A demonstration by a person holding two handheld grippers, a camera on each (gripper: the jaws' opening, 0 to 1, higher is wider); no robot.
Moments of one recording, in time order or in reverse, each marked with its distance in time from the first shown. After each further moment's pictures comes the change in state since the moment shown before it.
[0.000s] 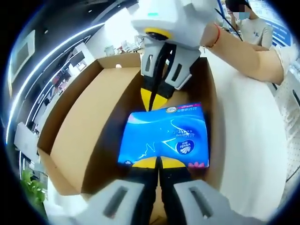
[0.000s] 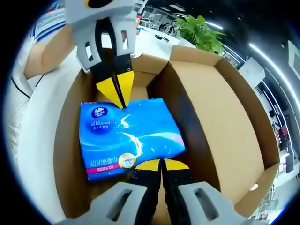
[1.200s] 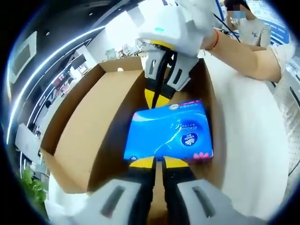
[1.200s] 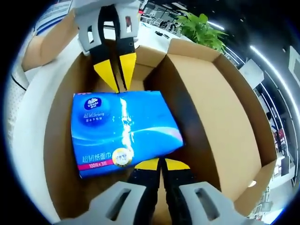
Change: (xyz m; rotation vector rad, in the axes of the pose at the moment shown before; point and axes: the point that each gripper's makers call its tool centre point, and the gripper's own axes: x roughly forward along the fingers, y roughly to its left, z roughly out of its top) left arm -0.012 0.014 -0.012 0.003 -0.017 0.033; right arm 0.003 -0.007 -0.006 -0.028 0.018 -0.029
